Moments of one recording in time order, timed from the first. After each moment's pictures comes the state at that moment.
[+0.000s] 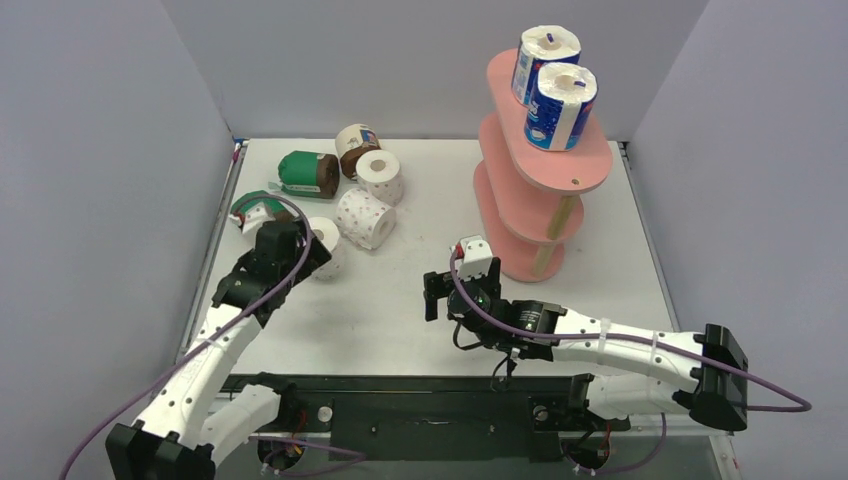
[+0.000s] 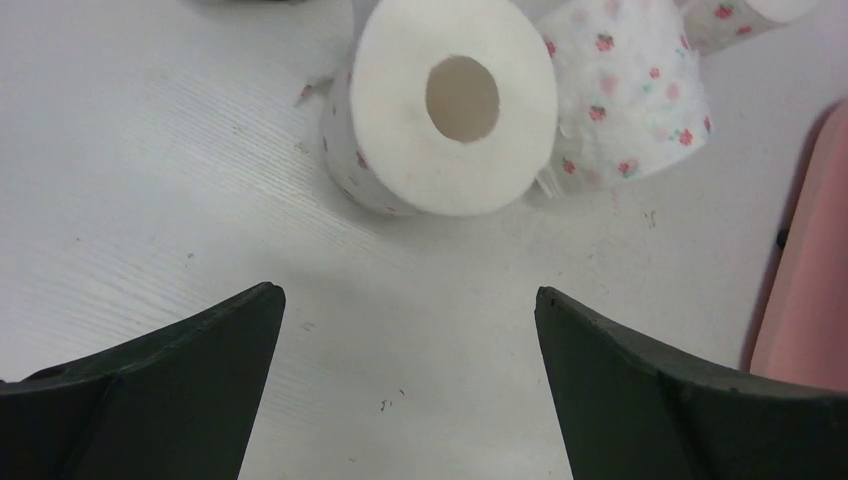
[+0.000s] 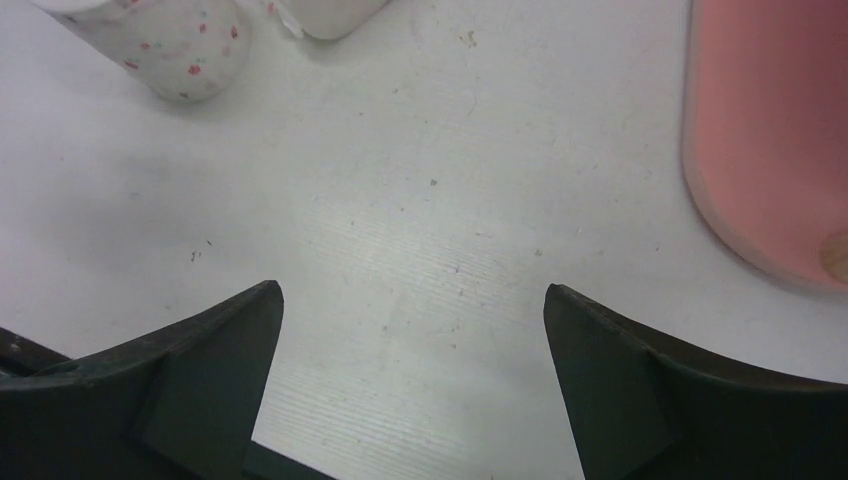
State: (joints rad) left arm -0.37 0.89 0.82 -0.65 -0.41 -0.81; right arm 1.20 1.13 0.86 -0.33 0.69 0.58
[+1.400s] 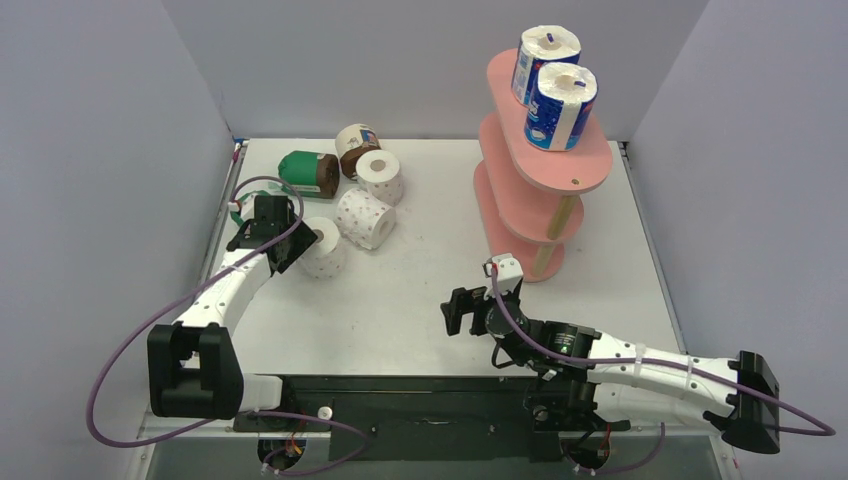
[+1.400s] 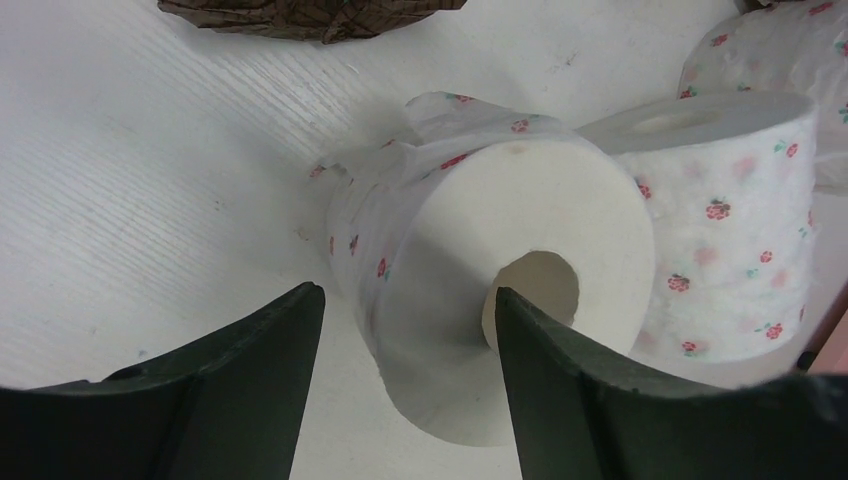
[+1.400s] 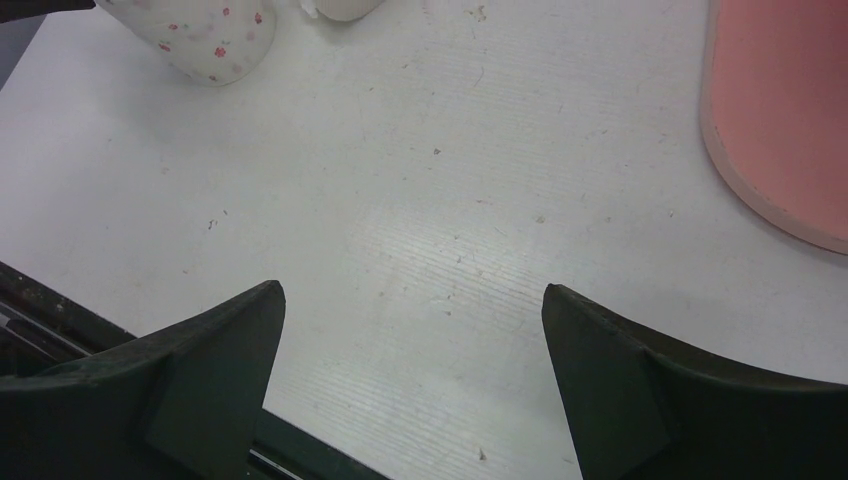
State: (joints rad) left arm -0.06 1.34 0.90 -0.45 -0.21 -0.82; right arm 1.19 0.90 0.57 -0.19 0.61 0.60
